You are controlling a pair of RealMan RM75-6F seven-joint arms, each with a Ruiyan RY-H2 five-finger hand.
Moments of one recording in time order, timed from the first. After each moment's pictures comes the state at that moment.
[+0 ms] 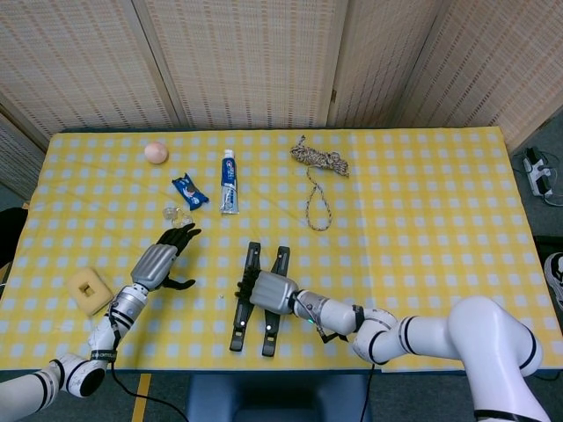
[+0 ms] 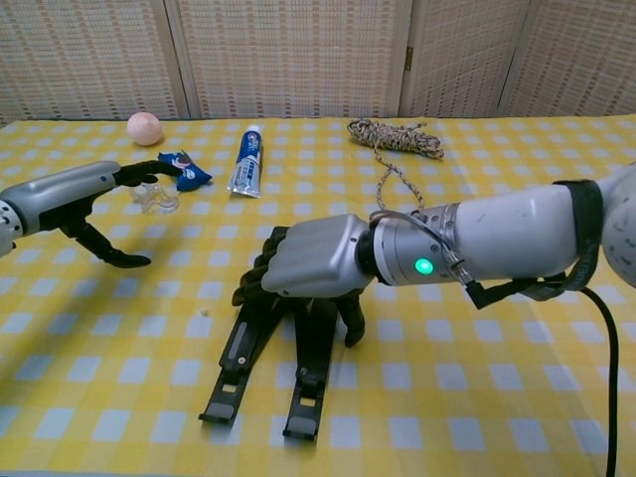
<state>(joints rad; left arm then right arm) -0.63 -1.52 -0.10 -1.26 1.37 0.97 -0.22 1.17 -1.66 0.05 -1.34 -1.32 0.48 -0.51</state>
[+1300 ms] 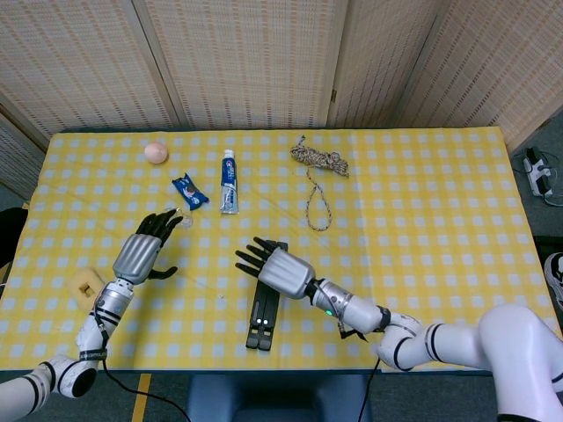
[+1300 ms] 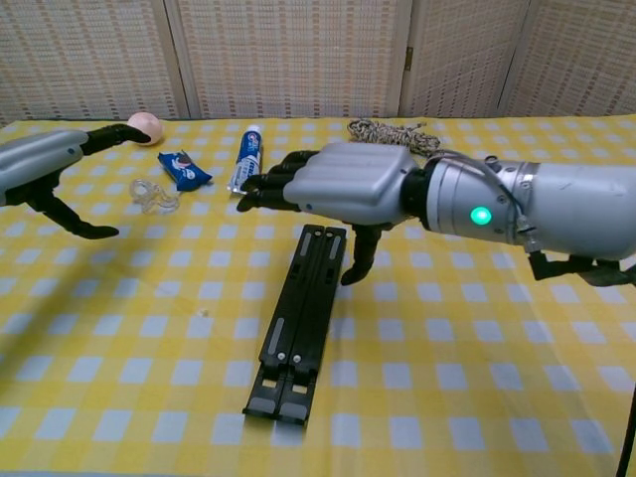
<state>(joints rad) -0.58 -1.47 -0.12 -1.27 1.36 1.11 0.00 0.99 -1.56 0.05 -1.43 -1.43 0.87 -0.41</state>
